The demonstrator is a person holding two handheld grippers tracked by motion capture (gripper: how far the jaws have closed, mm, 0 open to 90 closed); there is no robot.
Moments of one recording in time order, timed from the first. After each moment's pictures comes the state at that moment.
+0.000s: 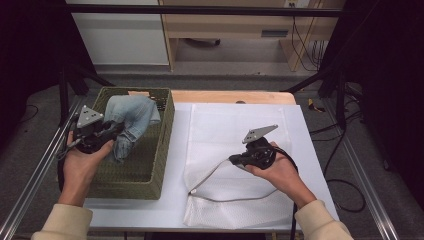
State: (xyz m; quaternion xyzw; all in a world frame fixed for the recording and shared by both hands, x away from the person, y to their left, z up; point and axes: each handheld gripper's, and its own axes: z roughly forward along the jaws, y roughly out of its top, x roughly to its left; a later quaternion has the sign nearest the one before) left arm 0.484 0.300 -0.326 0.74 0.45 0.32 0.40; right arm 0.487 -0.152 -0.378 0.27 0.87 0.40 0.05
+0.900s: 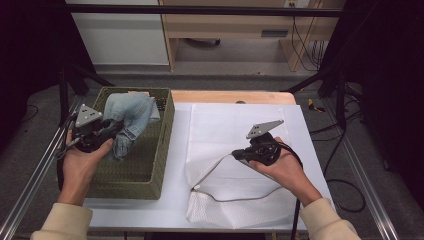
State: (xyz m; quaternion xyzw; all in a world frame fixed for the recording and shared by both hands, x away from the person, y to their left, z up) left arm 0.484 0.300 -0.321 0.73 0.44 0.33 0.40; right arm 0.485 -0.159 -0.357 0.27 0.87 0.40 0.07
